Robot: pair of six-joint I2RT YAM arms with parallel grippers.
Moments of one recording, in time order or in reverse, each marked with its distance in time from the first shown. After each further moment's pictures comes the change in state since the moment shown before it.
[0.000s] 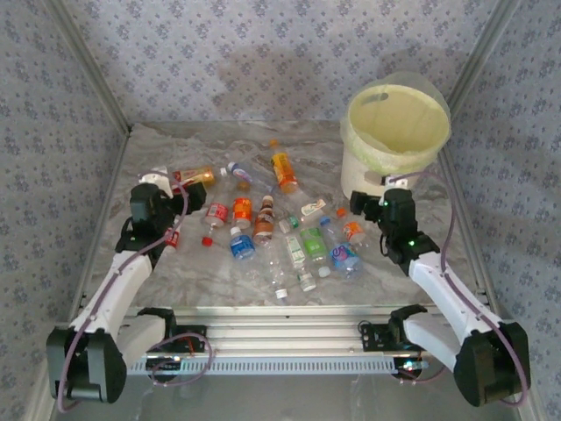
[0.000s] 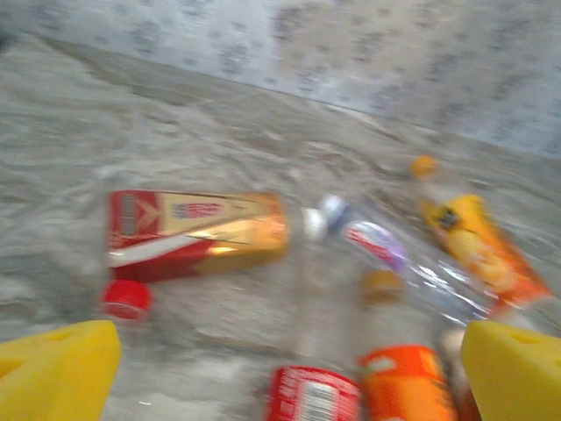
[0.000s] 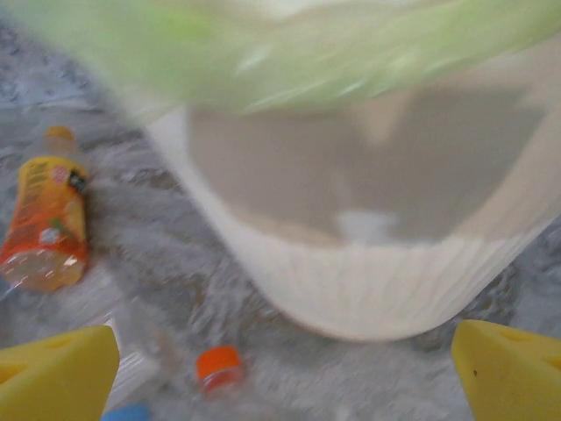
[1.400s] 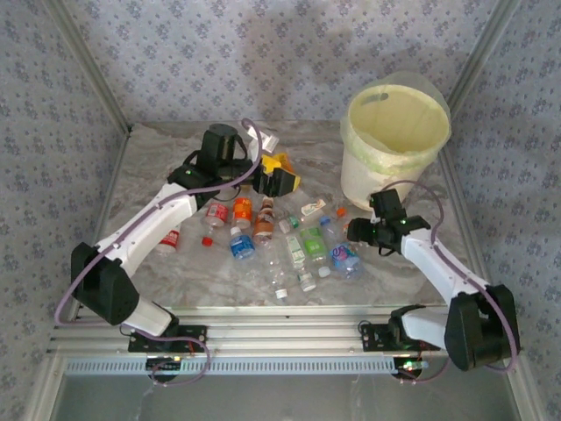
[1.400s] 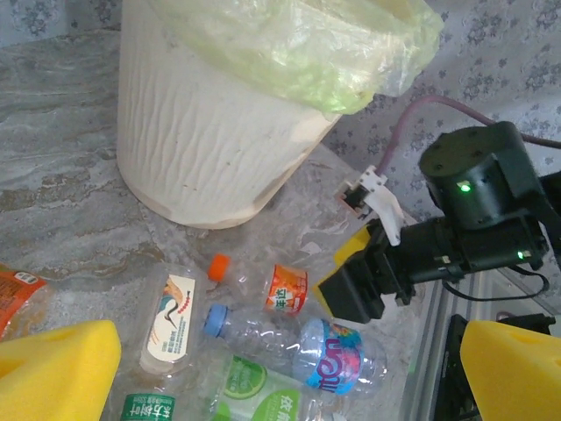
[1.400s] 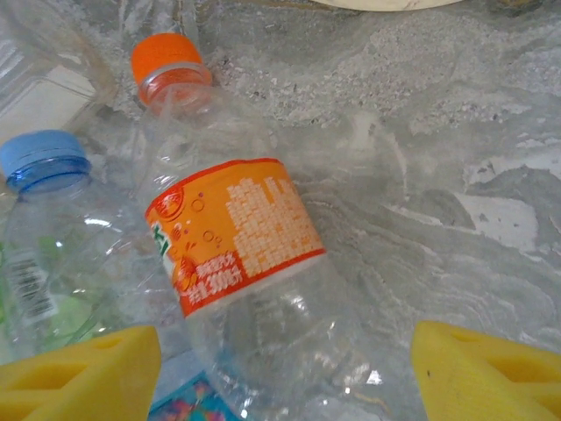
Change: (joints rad) left arm -0.454 0.523 0.732 -0.298 0.557 0.110; right arm -0.050 0.235 0.118 -0.486 -0.241 0.095
